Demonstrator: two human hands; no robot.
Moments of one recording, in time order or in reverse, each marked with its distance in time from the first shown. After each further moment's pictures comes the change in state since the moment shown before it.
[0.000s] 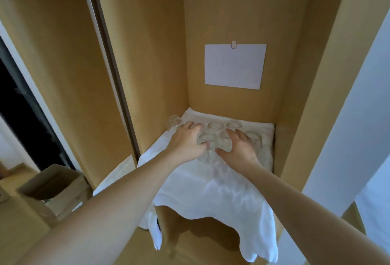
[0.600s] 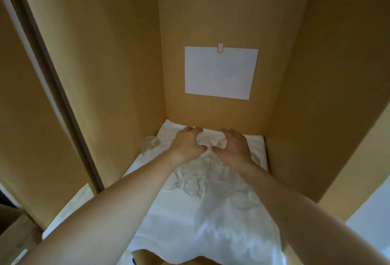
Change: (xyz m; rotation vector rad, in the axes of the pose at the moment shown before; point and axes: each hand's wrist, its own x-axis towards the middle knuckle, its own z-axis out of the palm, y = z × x) left_hand 0.169 -0.033 0.048 -0.117 -0.159 0.033; right_hand 0.150 0.014 0.017 -0.091 0.093 0.137
